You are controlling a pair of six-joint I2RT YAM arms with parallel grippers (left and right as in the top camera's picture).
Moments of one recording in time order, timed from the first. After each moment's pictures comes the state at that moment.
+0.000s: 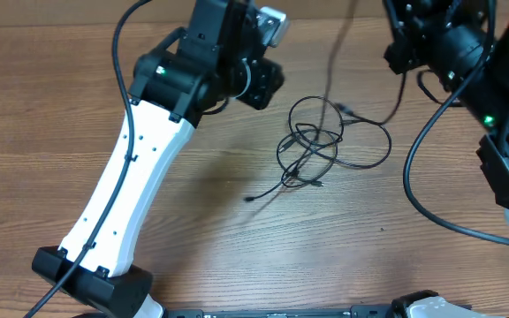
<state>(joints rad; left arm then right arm) -0.44 1.75 2.00 -1.10 0.26 -0.04 0.27 1.38 1.99 -0.81 -0.04 0.15</state>
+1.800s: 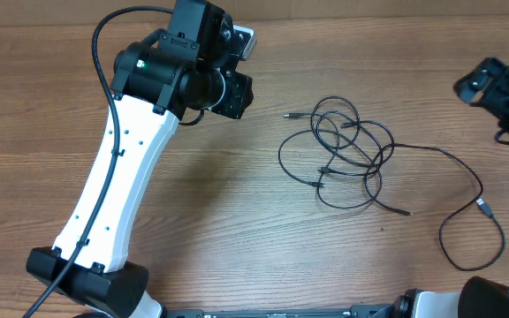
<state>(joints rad) -0.38 1.75 2.00 -1.28 0.23 -0.05 -0.31 1.55 1.93 -1.48 -0.21 0.31</state>
